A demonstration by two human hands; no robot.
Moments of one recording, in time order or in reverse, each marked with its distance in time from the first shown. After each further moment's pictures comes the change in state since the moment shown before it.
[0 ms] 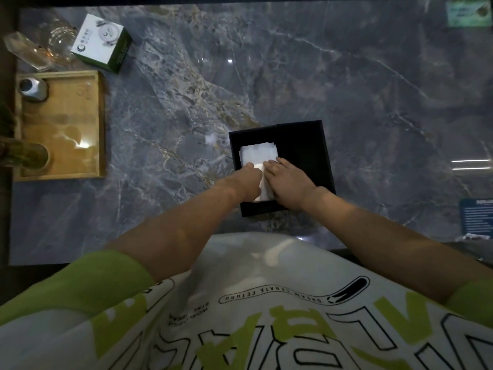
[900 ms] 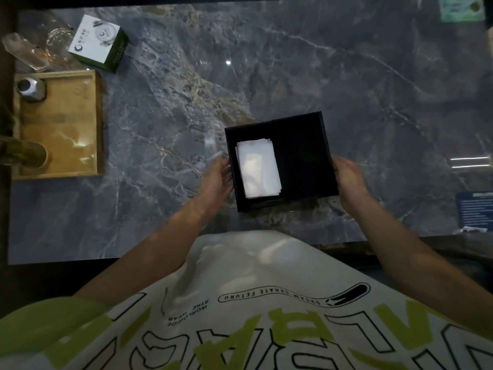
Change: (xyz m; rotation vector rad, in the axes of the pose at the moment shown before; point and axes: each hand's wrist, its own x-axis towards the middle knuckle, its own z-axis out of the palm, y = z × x) left_hand -0.024 -0.041 0.035 -1.772 0.210 -0.264; right_hand -0.068 0.064 0.032 1.686 0.553 0.995
